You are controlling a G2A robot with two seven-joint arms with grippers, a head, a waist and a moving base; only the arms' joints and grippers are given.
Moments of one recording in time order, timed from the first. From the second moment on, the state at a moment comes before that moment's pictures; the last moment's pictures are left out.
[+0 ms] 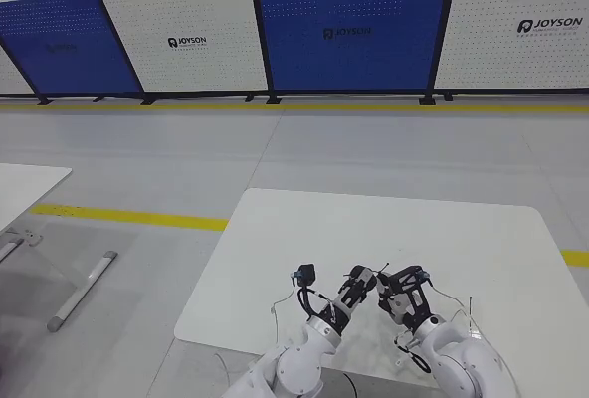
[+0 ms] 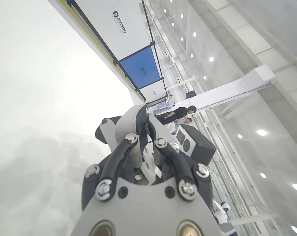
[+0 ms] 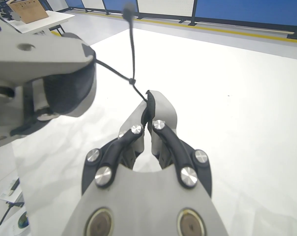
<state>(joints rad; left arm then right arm) 1.53 -1.38 -0.95 -1.65 0.15 -0.13 0.18 -1.44 -1.26 1.11 -1.58 -1.16 -0.26 0.21</state>
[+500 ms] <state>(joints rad) 1.58 -1.37 -0.98 -1.70 0.15 -0.17 0.18 -1.44 -1.26 1.10 -1.56 -1.17 -0.26 0.20</state>
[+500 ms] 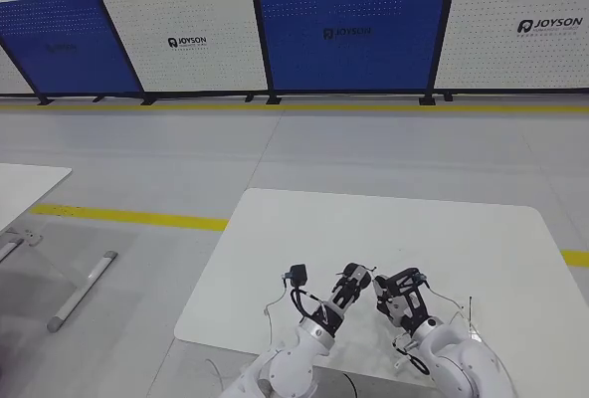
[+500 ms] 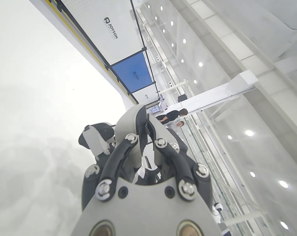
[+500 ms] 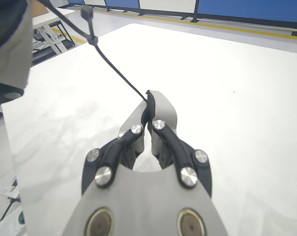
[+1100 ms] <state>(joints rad) 1.59 -1.37 -0.98 -1.71 0.17 -0.18 0.19 -1.44 -1.26 1.10 -1.56 -1.15 -0.27 0.18</state>
